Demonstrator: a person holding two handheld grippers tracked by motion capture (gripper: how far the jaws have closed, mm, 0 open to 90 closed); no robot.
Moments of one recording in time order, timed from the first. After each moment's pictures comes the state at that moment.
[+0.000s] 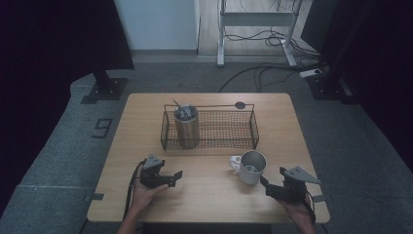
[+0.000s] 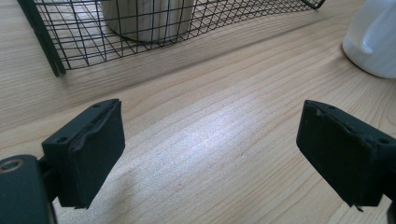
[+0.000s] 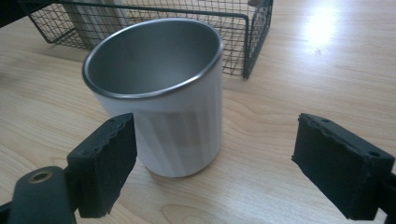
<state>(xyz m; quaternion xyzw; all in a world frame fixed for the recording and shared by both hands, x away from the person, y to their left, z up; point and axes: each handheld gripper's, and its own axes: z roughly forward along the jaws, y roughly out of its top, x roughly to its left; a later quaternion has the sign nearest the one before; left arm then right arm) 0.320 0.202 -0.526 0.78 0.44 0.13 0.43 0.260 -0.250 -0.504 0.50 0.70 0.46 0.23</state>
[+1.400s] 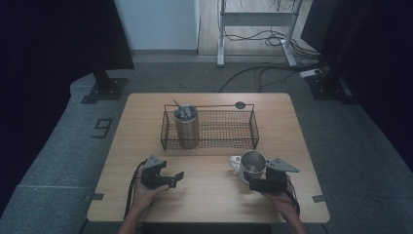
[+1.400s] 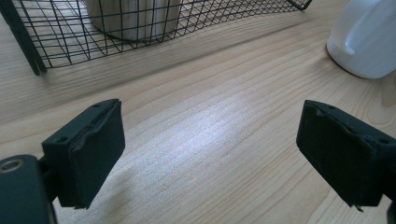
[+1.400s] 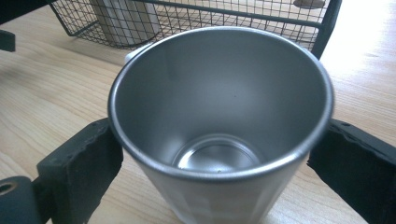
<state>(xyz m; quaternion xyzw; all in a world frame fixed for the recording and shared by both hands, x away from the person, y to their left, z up) 0.318 0.200 -0.524 0.78 0.43 0.11 0.44 0.296 -0.210 -0.514 0.46 0.73 0.46 0.21</state>
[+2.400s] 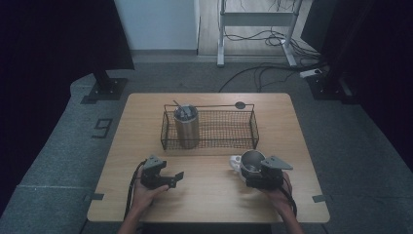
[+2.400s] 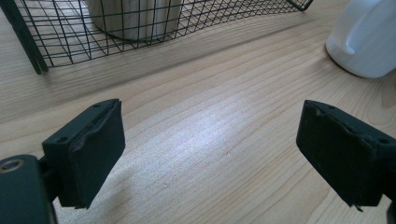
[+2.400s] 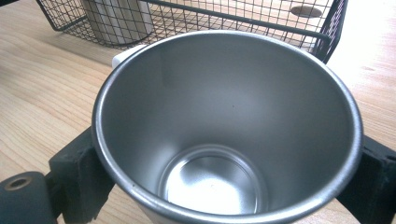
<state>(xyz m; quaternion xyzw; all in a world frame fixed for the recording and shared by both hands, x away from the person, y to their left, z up) 0.318 0.201 -0.525 0.78 0.44 0.11 0.44 0.306 -0.202 -0.517 0.45 0.74 0.45 0.24</state>
